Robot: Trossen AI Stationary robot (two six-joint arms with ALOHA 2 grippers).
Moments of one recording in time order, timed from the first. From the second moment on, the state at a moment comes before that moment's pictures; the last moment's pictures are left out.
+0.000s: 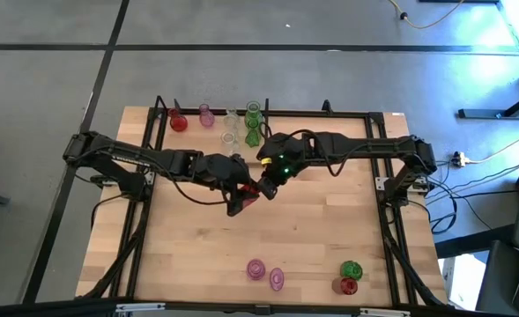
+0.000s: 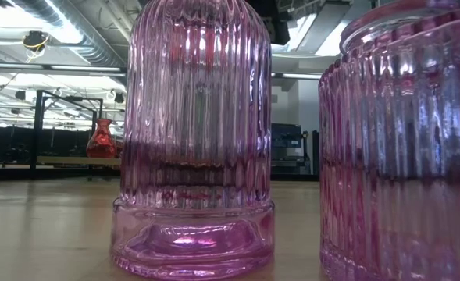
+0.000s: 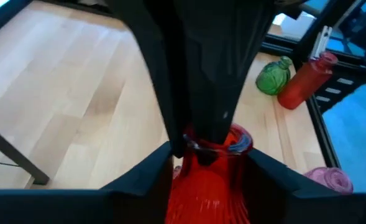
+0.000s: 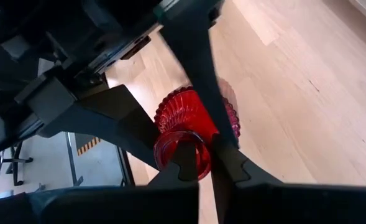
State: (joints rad) left arm -0.10 1.41 1.12 -0.27 -0.07 -0.30; right arm 0.00 1.74 1.67 -0.71 -0.28 0.69
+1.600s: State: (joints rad) left arm -0.13 1.27 1.11 -0.60 -0.55 -0.50; right arm 0.00 1.59 1.81 -0.98 0.10 0.57
